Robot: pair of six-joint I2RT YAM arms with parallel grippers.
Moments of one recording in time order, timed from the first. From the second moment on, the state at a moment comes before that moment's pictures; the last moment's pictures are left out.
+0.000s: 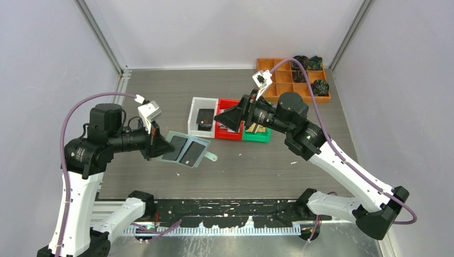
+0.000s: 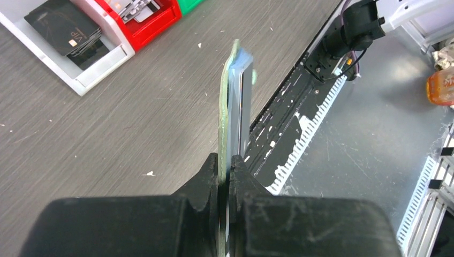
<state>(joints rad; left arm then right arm) -0.26 0.87 1.43 -1.26 0.72 0.17 0.75 1.08 1.16 -0.11 -0.35 0.60</state>
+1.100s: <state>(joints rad) -0.23 0.93 1.42 -0.94 0.79 -0.31 0.91 1.29 0.98 0.38 -0.52 1.09</state>
